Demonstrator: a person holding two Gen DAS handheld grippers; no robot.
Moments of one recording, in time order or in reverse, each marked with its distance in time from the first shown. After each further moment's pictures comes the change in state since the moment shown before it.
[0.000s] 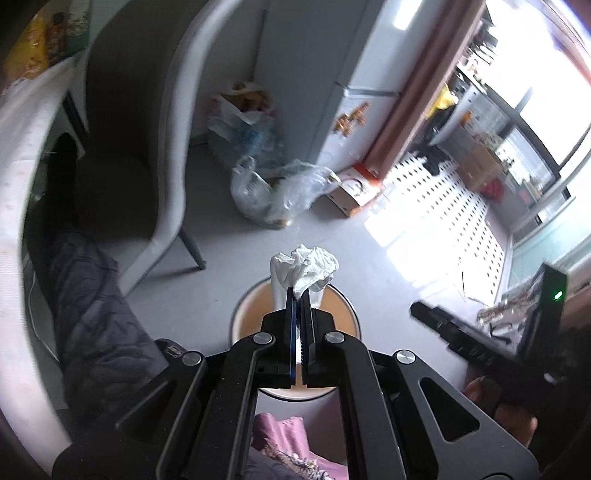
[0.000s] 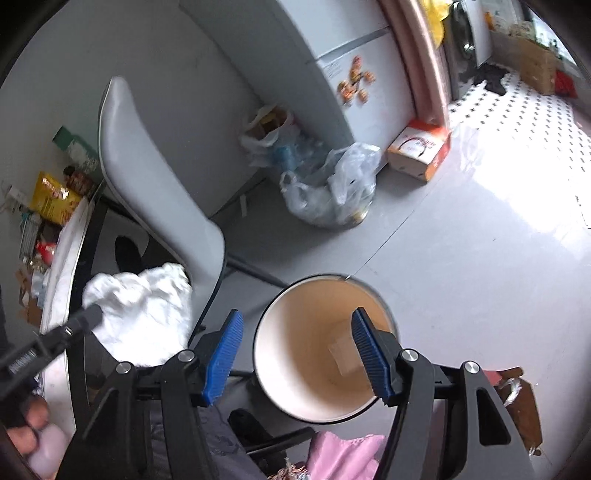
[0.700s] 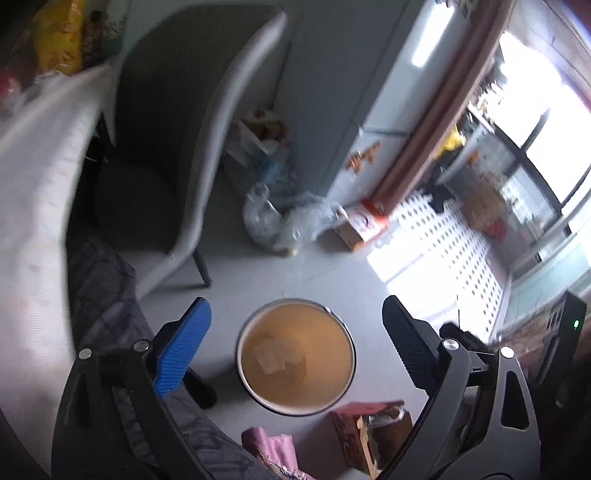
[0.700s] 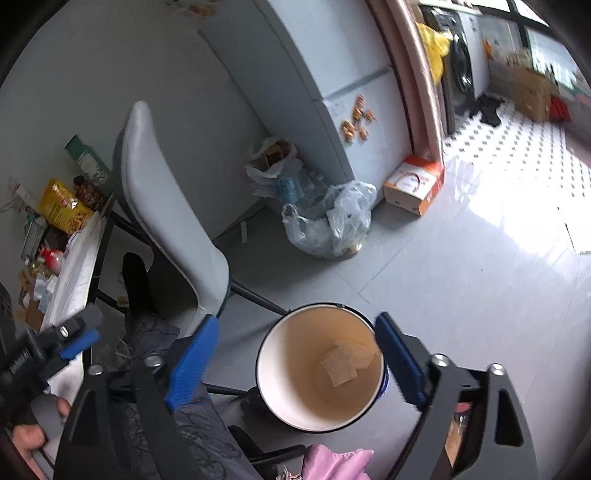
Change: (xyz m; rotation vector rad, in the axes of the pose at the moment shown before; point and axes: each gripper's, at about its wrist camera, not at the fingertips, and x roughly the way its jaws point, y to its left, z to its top) left arm -0.057 0.023 0.001 -0.113 -0.158 0.026; right arm -0.050 0.042 0.003 -0.082 -0.103 -0.002
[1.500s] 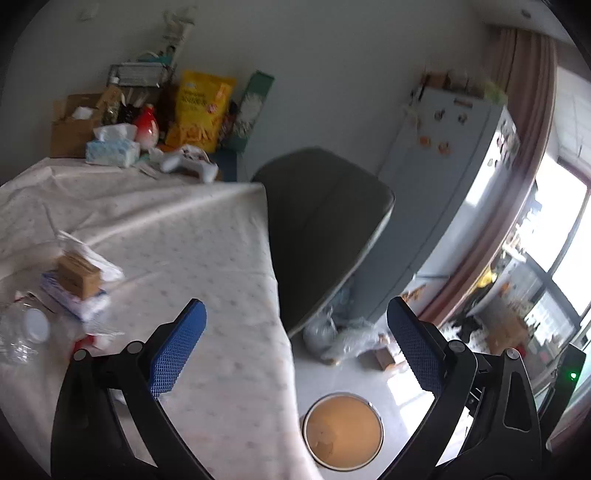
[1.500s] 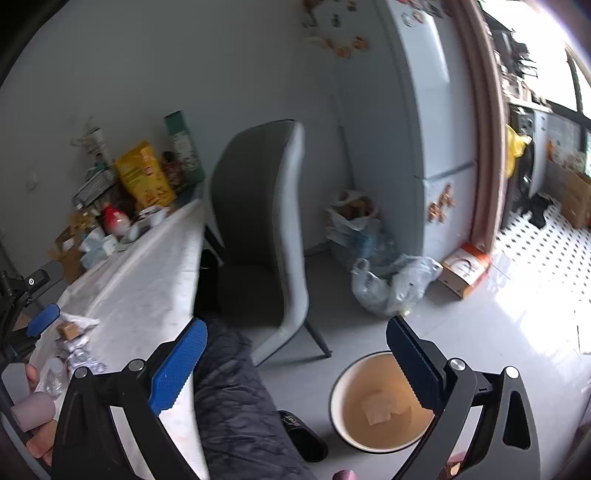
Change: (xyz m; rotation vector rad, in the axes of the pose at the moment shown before) left arm -0.210 0.131 -0.019 -0.233 -0.483 0.154; right arm -0.087 0.197 -0.029 -0.327 -0.165 0.115
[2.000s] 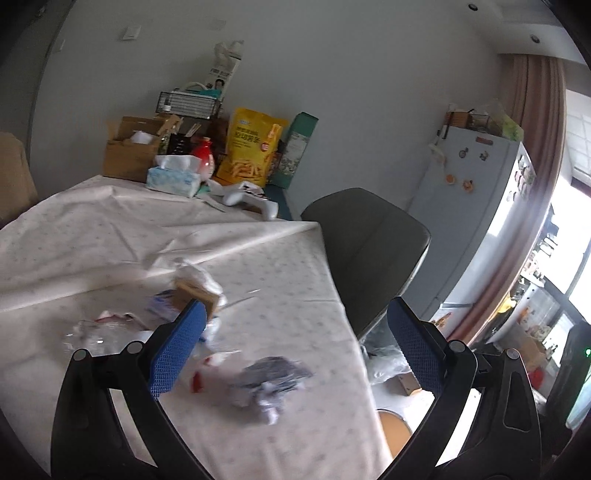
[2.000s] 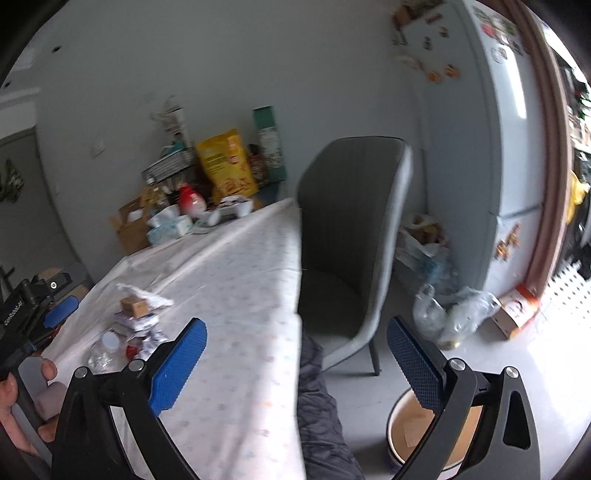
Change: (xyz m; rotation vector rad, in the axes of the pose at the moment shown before) left arm -0.072 0.086 0.003 -0.020 -0.113 0.096; right arm -0.010 0.104 -0.014 -0.175 -0.027 0.230
